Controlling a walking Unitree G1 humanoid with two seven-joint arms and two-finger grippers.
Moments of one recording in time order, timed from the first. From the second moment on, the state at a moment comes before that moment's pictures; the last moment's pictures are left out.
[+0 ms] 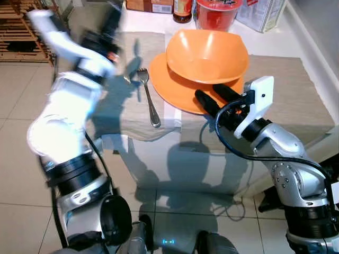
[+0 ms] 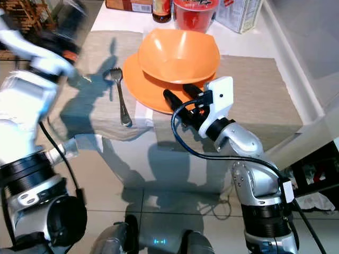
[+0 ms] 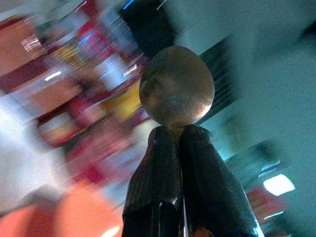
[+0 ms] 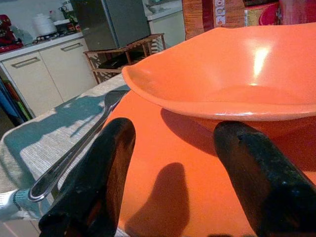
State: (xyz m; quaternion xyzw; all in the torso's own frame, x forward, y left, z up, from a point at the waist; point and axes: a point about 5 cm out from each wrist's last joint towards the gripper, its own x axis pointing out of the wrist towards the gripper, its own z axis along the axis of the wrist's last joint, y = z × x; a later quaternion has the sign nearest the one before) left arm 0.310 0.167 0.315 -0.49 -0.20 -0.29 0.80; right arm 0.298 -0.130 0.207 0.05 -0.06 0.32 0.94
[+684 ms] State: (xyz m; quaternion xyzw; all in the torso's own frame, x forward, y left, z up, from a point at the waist) left arm 0.216 0.156 0.318 -0.54 -0.30 -0.56 0.55; right arm 0.306 -0.126 0.209 0.05 -0.07 0.32 0.94
